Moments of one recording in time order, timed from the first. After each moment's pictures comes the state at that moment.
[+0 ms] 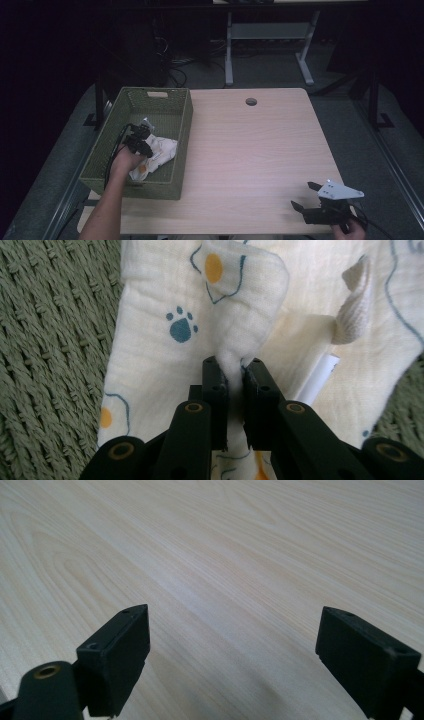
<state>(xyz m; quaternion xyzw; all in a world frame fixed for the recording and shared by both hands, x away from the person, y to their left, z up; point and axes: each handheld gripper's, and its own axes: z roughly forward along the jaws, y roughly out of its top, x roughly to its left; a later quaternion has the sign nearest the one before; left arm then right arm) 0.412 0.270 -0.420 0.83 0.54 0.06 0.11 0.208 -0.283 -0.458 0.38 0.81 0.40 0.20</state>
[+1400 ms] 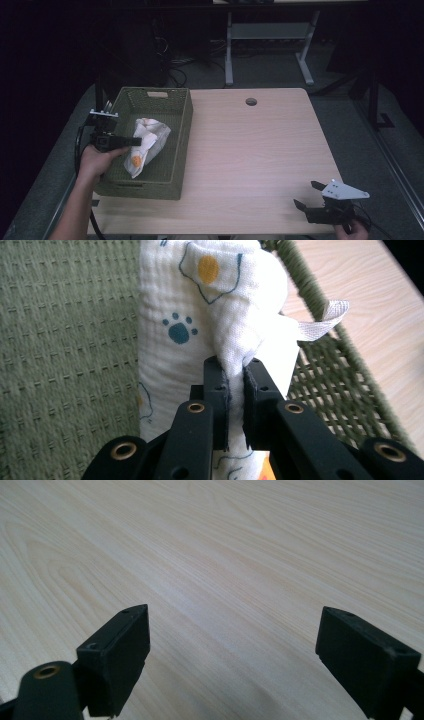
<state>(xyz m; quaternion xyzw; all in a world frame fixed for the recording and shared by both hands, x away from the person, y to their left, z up) 0.356 0.324 -0.341 0.76 0.53 0.03 0.38 0.205 -0.289 -0.455 0.39 0.80 0.40 0.20</state>
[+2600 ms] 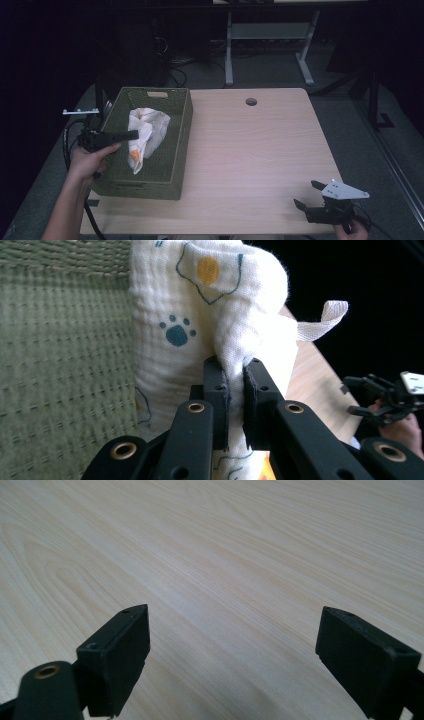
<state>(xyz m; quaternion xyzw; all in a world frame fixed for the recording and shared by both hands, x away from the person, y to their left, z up) 0.339 0.336 -0.317 0.70 0.50 -0.02 0.51 0.205 -0.289 -0.454 0.39 0.80 0.40 0.21</state>
